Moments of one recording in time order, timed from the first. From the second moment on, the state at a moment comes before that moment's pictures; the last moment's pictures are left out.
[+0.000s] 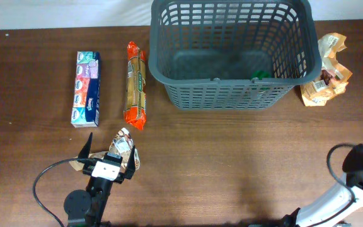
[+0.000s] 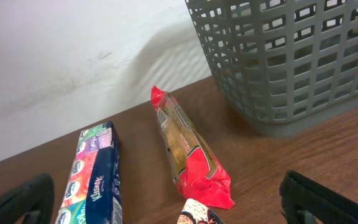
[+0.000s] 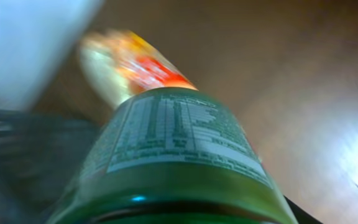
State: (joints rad) left arm 0.06 0.03 0.01 -0.05 0.28 0.32; right arm -0.58 2.03 2.69 -1.69 -0.14 0.34
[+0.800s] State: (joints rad) left arm 0.06 0.03 0.01 -0.05 0.28 0.32; right arm 0.29 2.12 2.94 -1.57 0.06 0.35
